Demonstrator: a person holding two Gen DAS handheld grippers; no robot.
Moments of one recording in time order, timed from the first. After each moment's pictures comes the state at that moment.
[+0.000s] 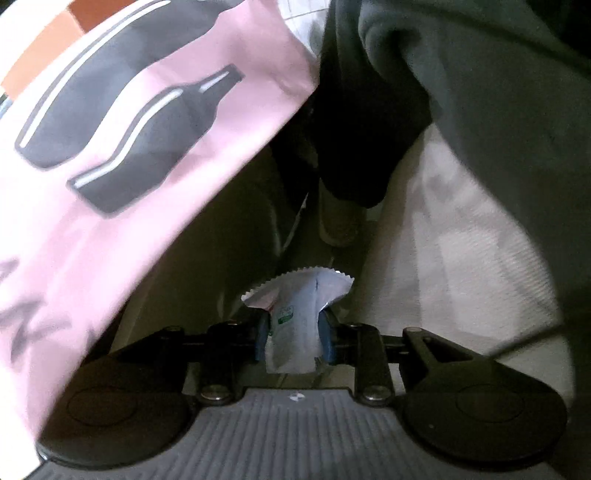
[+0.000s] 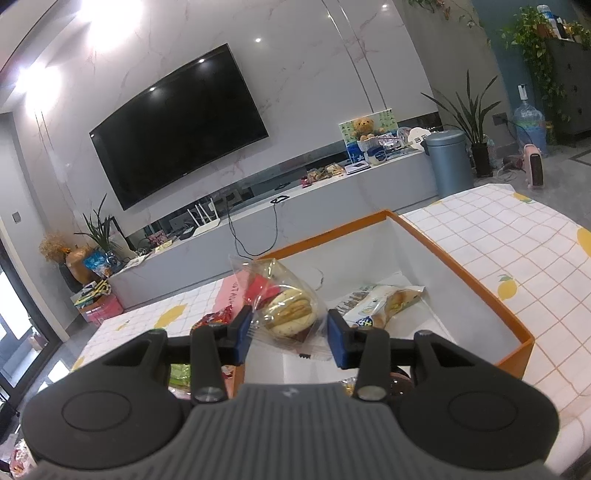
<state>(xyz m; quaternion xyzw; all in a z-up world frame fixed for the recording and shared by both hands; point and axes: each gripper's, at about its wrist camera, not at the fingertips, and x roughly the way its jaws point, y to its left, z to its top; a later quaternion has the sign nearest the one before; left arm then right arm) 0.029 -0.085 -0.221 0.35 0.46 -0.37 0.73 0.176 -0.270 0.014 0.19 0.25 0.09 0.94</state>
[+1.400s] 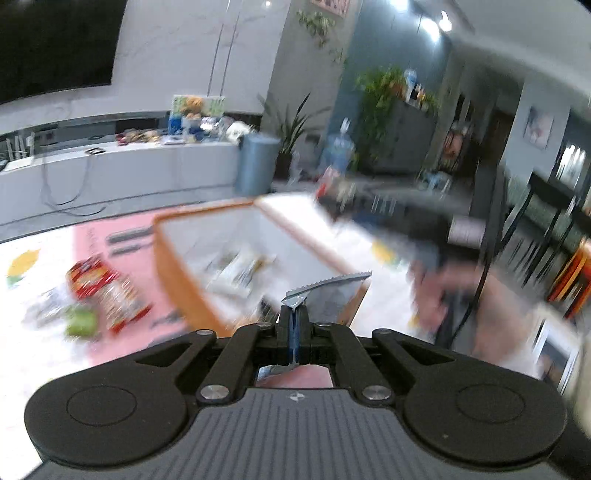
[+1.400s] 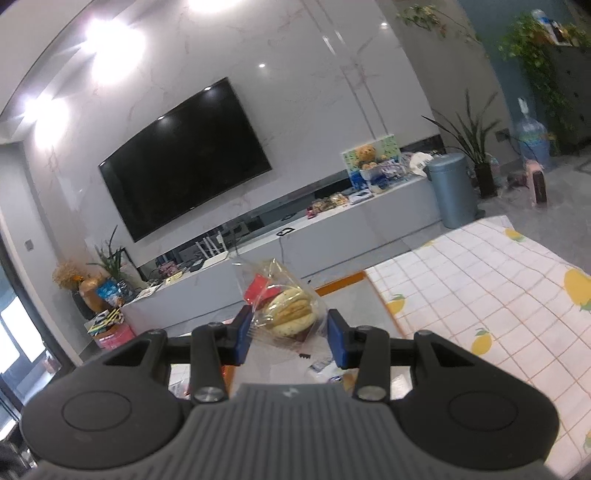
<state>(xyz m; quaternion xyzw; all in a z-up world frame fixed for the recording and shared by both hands) 0.124 -0.073 0.026 -0.02 0.30 -0.30 0.90 0.178 -0.346 0.044 0.23 0.22 0.09 0.94</state>
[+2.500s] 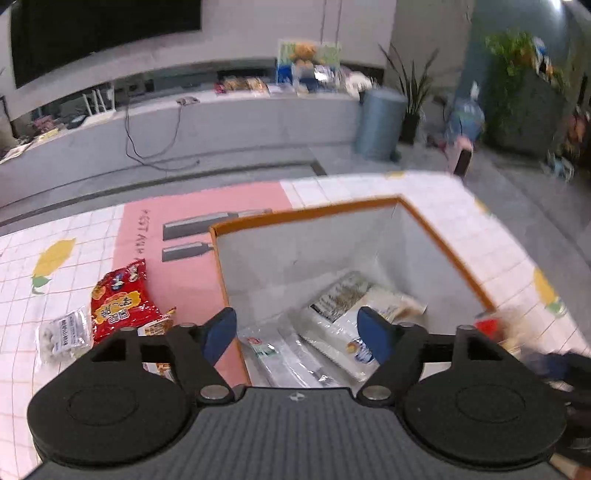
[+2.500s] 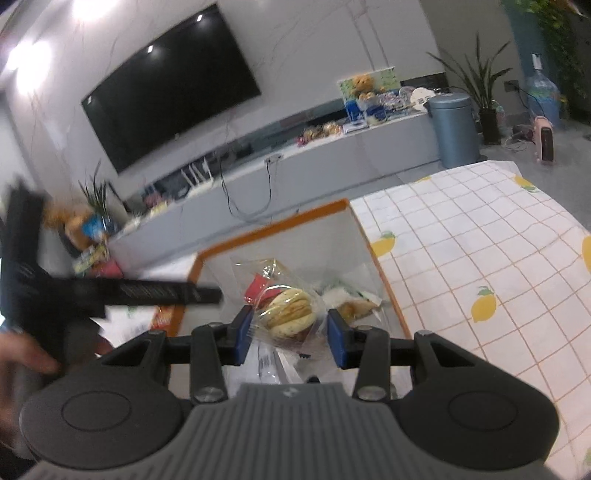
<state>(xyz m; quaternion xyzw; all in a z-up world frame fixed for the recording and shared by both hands) 0.301 -0.113 -0.019 0.00 0.39 -0.10 0.91 0.241 -0.343 0.008 0.17 0.34 0.11 0.92</state>
